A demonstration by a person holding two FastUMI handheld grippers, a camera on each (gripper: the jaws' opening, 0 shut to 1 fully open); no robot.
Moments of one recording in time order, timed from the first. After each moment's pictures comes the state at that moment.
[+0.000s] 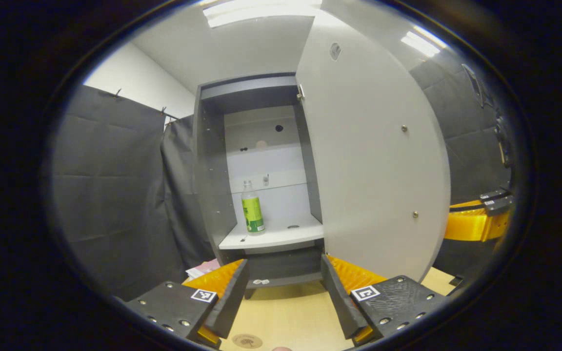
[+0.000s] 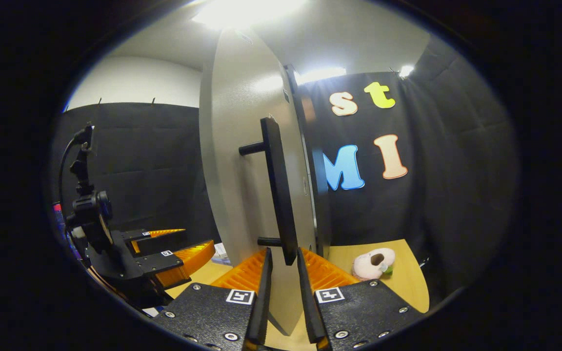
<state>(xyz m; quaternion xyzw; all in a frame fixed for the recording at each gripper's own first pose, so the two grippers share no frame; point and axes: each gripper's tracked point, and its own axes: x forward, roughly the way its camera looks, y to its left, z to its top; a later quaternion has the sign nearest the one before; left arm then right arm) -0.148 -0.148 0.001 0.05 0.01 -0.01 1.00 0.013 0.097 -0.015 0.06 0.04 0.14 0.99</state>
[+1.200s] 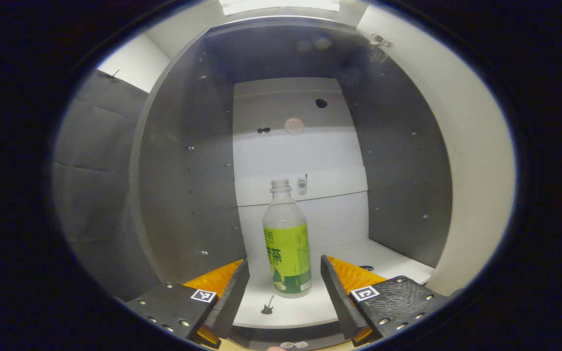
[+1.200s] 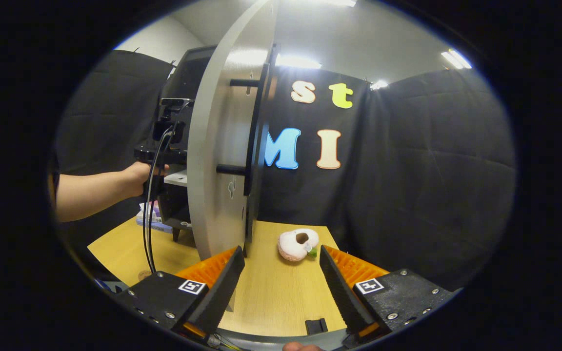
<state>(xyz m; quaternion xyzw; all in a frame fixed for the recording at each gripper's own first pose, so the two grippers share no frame) 0.195 -0.030 -0.006 0.04 -0.03 0.01 1.00 -0.032 0.060 -0.092 -0.04 0.13 -0.07 0.99</state>
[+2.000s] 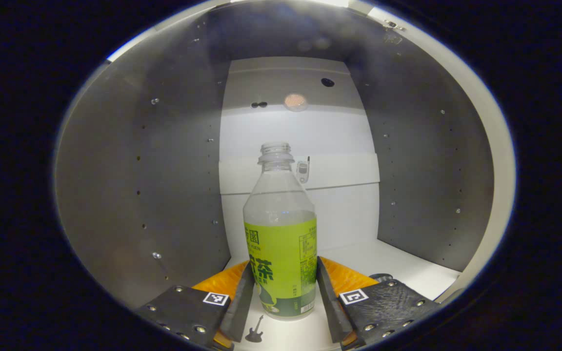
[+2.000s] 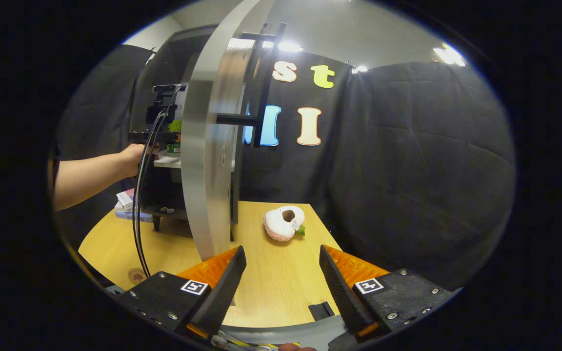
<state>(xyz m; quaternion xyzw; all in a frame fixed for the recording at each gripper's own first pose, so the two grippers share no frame) 0.263 -0.033 -0.038 0.02 -0.01 0.00 1.00 -0.030 0.067 -0.130 -0.03 0.18 -0.13 0.97</state>
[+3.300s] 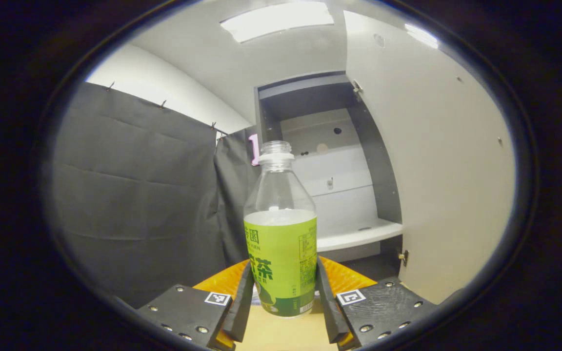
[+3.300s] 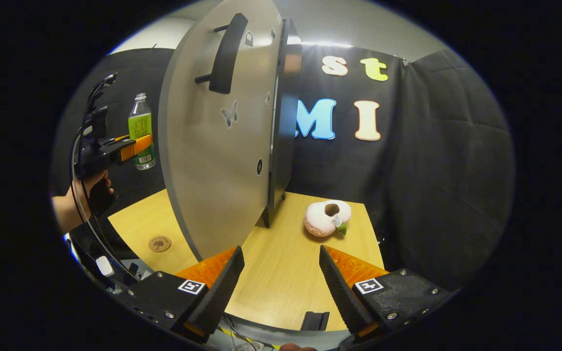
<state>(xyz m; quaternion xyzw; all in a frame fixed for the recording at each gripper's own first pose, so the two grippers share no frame) -0.079 -0.017 -0.058 0.09 -0.07 0.15 0.98 -0.028 0.025 -0.195 -0.05 0.19 0.10 0.98</state>
